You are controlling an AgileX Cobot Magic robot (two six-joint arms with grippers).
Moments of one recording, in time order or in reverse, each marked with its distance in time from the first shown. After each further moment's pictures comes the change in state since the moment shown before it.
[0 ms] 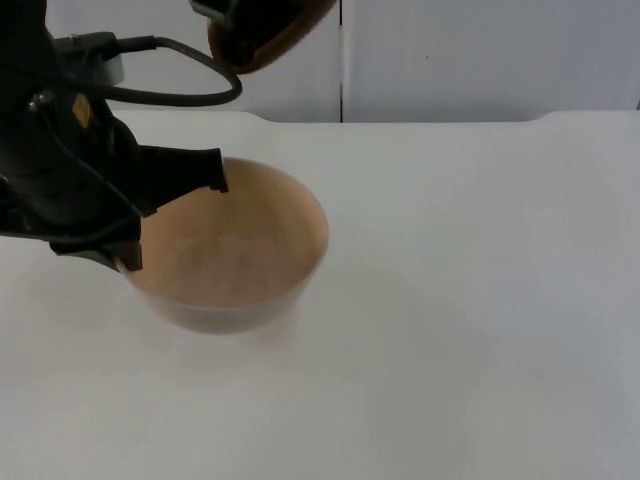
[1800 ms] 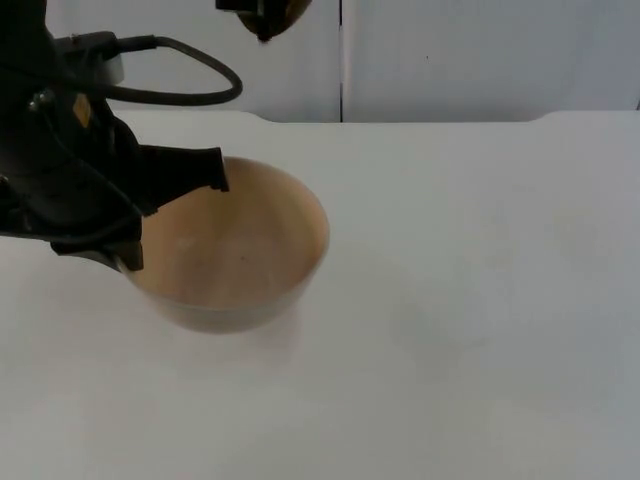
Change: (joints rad) right arm 0.089 -0.025 0.114 -0.326 0.000 -0.055; left arm 0.000 0.000 0.000 -0.004 -0.002 0.000
